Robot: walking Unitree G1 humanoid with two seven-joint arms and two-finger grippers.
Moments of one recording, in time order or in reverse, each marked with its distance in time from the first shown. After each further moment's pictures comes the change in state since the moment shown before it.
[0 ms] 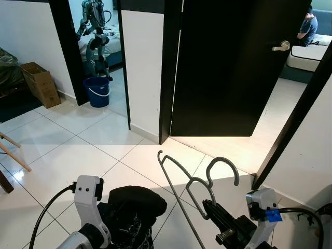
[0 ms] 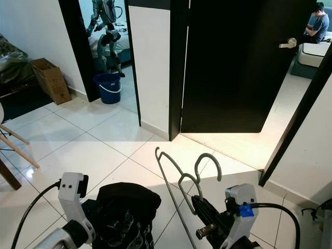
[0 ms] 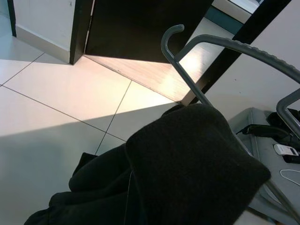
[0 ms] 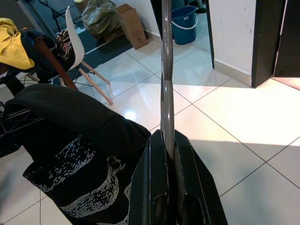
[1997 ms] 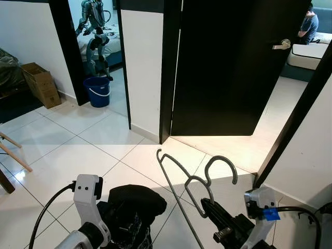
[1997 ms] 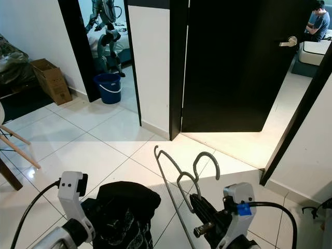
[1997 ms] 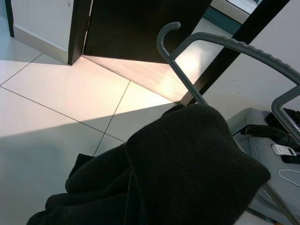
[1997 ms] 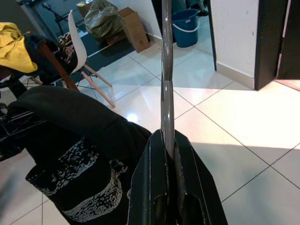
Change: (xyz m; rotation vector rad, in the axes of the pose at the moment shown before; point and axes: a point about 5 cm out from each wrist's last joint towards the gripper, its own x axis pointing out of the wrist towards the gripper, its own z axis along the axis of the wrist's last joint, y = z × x) left arm 0.002 0.000 0.003 -0.005 -0.006 -0.017; right arm 0.006 0.005 0.001 -0.001 -0.012 0.012
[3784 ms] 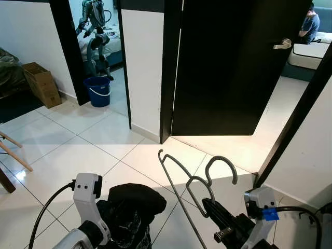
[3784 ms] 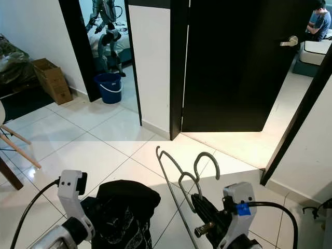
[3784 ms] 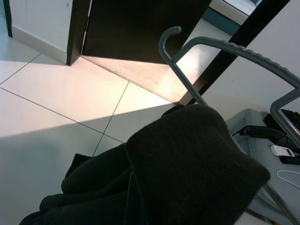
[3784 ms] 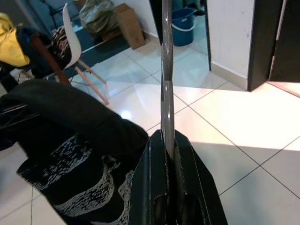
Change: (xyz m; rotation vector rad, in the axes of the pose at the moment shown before) left arm 0.003 0.005 0.000 -0.013 0.002 0.004; right arm 0.001 -0.002 0.000 -0.044 0.016 -0.012
